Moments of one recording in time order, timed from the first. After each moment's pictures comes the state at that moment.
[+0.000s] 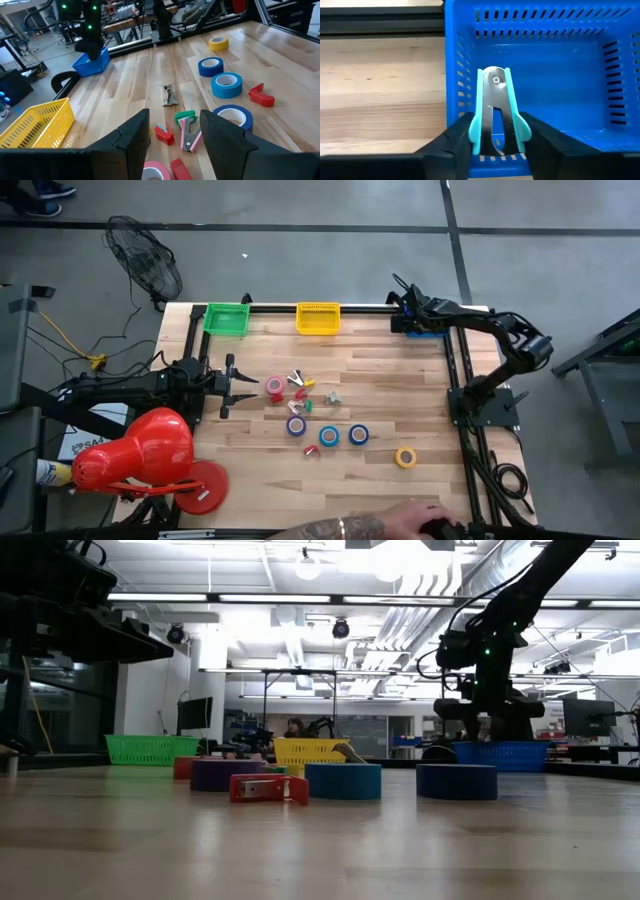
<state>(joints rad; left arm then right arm) 0.12 0.22 0.08 -0.01 0.12 0.29 -0.91 1.54 0.84 -0.50 0.28 0.66</state>
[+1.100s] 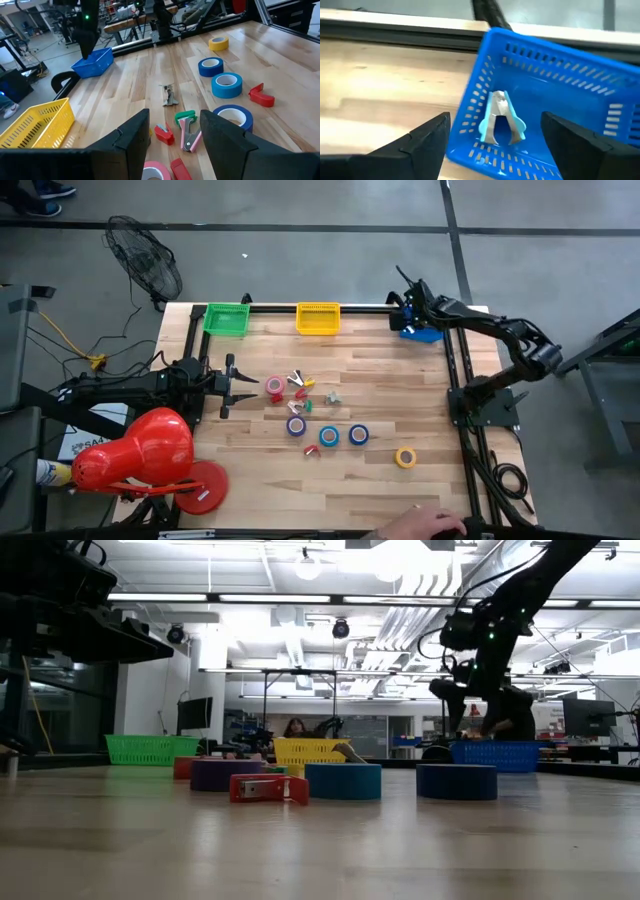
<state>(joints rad) 0.12 0.22 0.08 -0.01 0.12 0.29 -0.91 1.43 0.84 -0.44 0.18 0.49</state>
